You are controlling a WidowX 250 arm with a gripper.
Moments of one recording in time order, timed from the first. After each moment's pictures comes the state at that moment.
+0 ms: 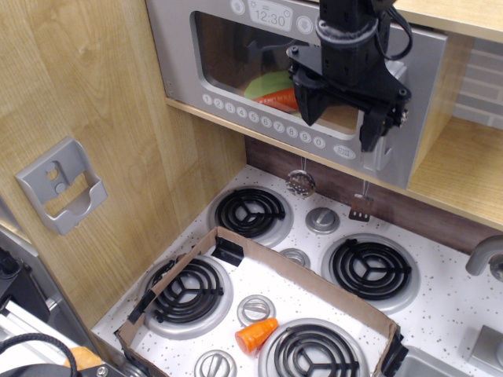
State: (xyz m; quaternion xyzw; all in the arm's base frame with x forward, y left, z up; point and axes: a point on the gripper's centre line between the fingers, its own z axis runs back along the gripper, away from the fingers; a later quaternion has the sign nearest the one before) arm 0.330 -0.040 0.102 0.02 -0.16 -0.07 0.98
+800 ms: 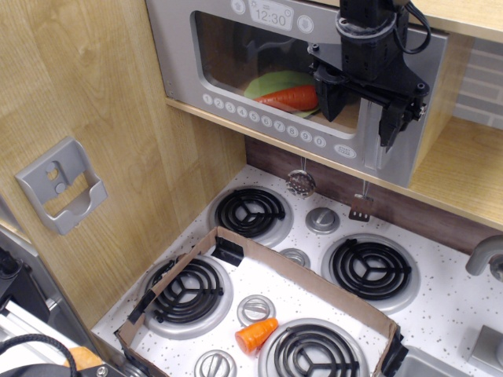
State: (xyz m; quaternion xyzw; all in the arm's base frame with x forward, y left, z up) arm 0.349 -0.050 0.096 0.01 -0.16 -0.08 0.98
